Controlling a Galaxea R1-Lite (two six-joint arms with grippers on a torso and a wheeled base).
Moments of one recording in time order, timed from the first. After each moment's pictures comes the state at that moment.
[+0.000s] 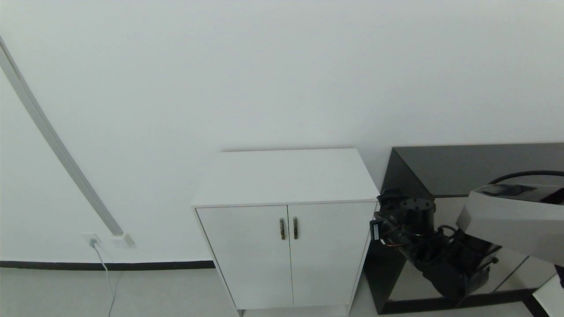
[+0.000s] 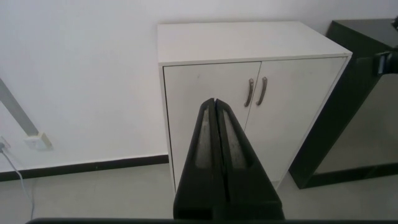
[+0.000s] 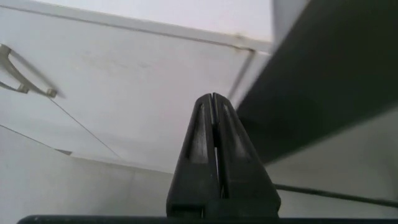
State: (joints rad) left arm 0.00 0.00 0.00 0.00 -0.07 -0.02; right arm 0.42 2.28 -0.76 -1.24 -0.28 -0.01
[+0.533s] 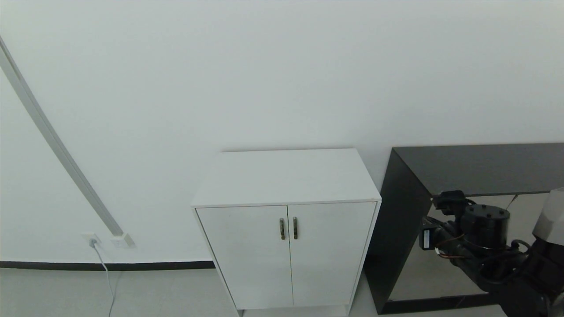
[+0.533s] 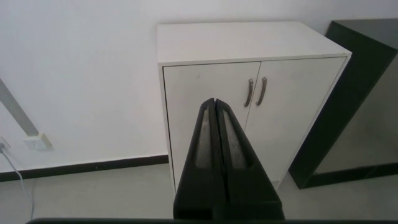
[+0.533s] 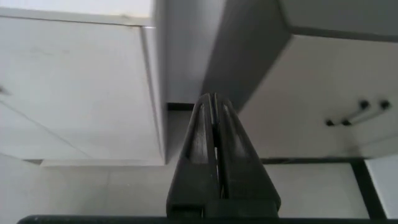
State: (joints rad) left arm 0.00 0.00 0.00 0.00 -0.07 -0.02; right arm 0.28 2.05 -0.39 -1.39 -0.31 -0.02
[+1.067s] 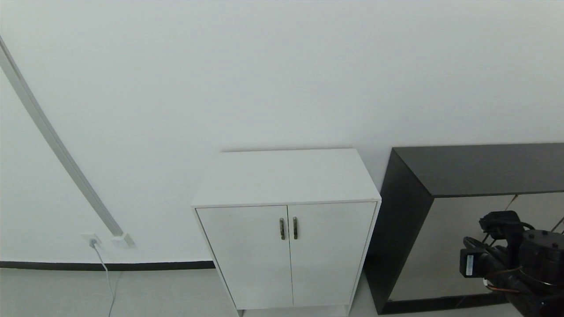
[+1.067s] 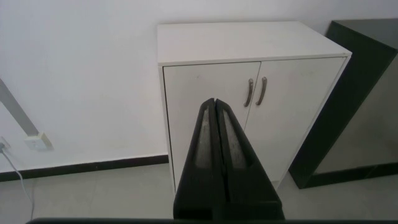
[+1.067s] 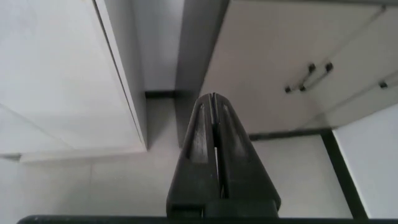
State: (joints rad) left arm 0.00 0.00 0.00 0.00 -0.07 -0.02; right arm 0.22 1.91 -0.05 -1.56 -0.35 -0.03
